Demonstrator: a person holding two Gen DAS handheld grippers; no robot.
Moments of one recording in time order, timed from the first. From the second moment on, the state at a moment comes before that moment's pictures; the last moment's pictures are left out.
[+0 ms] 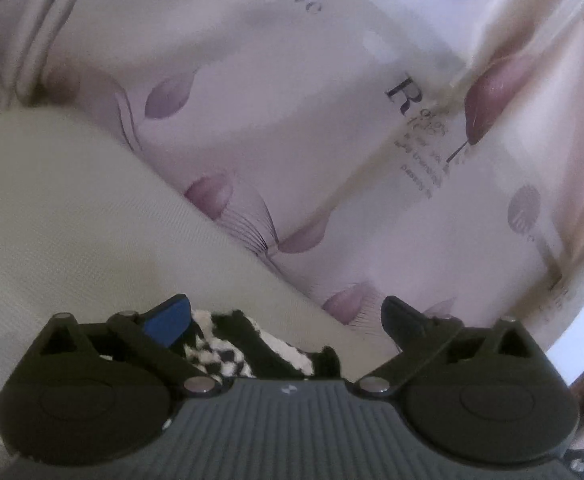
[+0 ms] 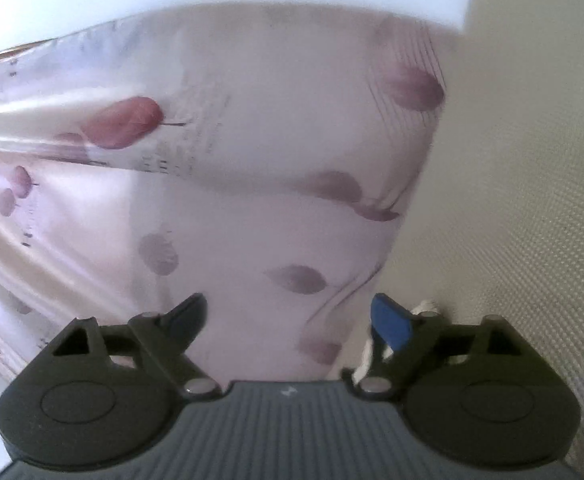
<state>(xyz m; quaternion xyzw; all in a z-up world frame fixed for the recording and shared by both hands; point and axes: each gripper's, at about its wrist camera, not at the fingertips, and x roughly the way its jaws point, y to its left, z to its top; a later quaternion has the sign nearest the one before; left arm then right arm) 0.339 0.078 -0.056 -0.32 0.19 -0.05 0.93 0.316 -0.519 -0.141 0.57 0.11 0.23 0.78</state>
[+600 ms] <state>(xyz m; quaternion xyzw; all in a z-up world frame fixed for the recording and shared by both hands) 0.302 0.062 -0.100 -0.16 0.27 0.00 0.95 0.308 -0.363 -0.121 0.05 0.27 0.18 0.95</state>
